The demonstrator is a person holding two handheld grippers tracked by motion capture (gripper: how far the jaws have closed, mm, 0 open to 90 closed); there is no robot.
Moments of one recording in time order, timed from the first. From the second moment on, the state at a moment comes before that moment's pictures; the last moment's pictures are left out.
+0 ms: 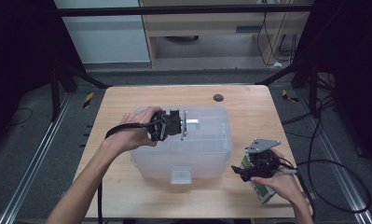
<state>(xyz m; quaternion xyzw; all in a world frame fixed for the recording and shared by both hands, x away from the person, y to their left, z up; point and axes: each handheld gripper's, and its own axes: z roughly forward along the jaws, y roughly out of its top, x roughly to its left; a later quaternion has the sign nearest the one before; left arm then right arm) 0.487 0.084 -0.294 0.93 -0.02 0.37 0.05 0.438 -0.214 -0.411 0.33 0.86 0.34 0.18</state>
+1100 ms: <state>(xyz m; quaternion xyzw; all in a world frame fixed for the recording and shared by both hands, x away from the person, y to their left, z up) 0.498 0.082 -0.283 0.93 -0.02 0.36 0.04 0.437 -0.212 -0.411 0.32 0.86 0.36 0.18</state>
